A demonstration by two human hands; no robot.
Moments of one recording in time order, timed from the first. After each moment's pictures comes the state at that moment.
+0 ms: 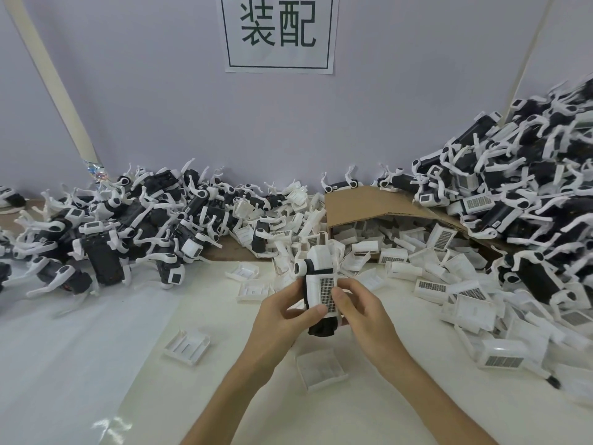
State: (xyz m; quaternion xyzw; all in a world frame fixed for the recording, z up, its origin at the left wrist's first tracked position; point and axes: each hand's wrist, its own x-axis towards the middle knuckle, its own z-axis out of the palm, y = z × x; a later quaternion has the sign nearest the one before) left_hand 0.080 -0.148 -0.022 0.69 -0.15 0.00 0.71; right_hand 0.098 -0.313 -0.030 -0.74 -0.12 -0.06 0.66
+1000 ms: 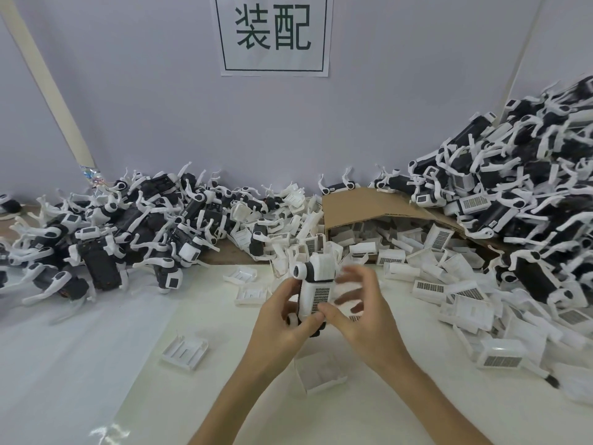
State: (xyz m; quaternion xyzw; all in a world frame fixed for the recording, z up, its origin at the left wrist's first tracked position) left_hand 0.078 -0.153 -0.025 0.72 -0.17 0.09 0.67; right_hand 0.089 -0.315 -0.025 -0.80 -0.13 -0.18 0.56
